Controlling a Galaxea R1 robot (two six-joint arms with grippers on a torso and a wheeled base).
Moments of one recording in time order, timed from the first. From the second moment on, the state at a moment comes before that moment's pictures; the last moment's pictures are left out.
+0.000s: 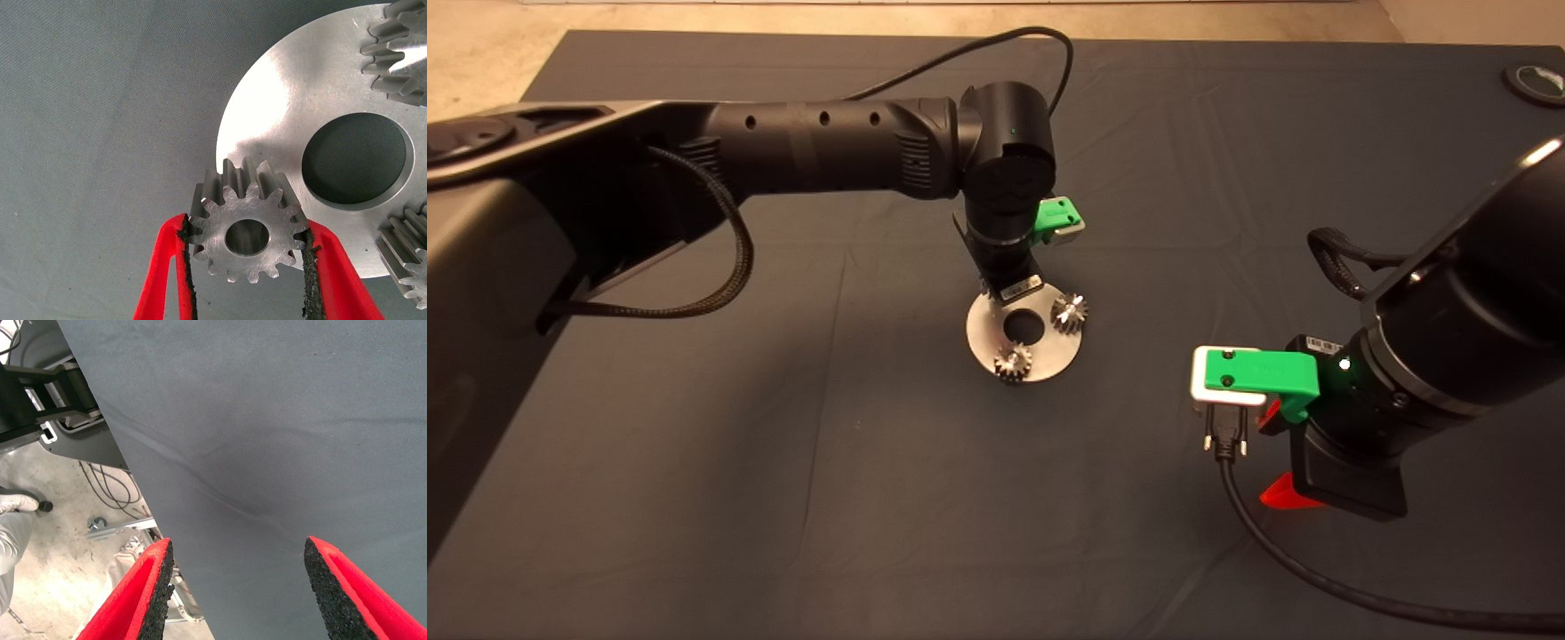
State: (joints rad) left arm -0.42 2.93 -1.43 0.52 1.51 -0.43; right arm 0.58 2.45 -0.55 0.05 -1.53 0.72
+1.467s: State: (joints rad) left arm -0.41 2.94 -1.44 0.53 1.51 -0.43; right arm 0.58 2.45 -0.55 0.05 -1.53 0.70
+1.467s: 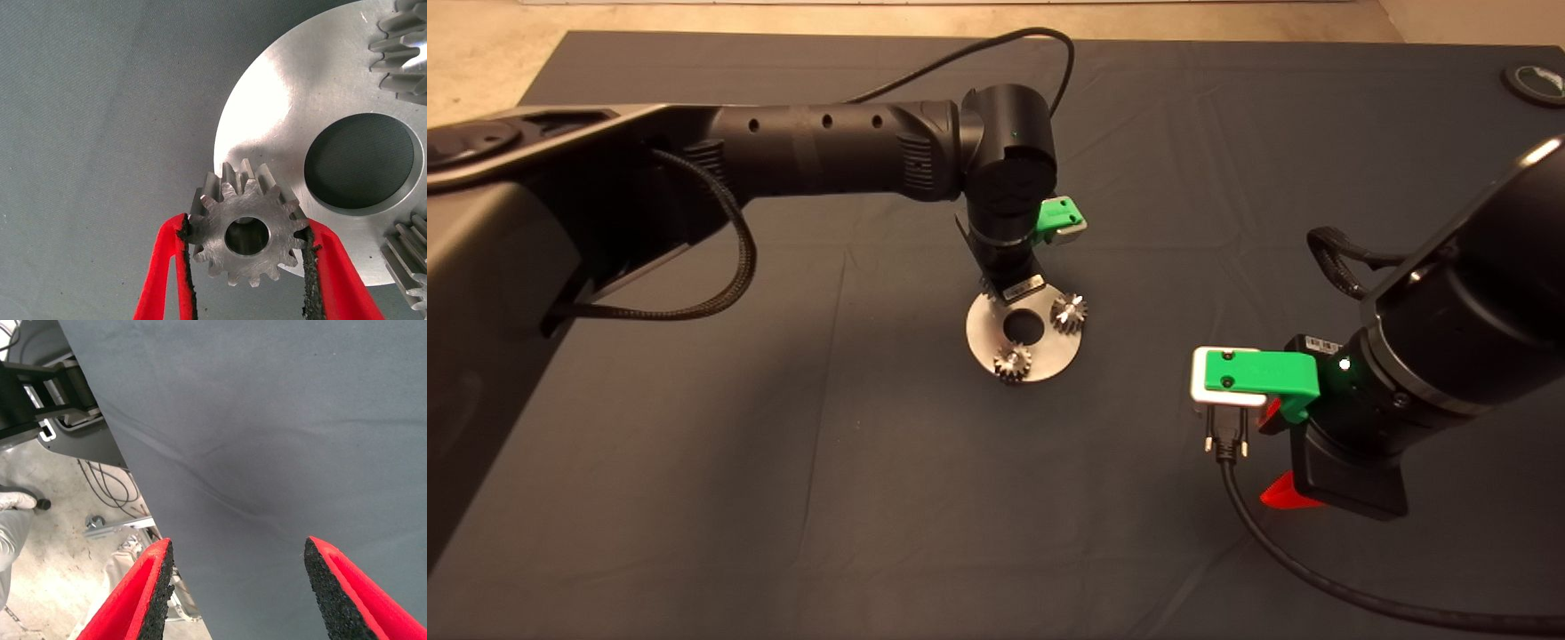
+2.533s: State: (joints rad) left arm -0.41 2.94 -1.47 0.50 1.51 -0.43; right arm 0.58 2.45 -0.55 0.05 -1.53 0.70
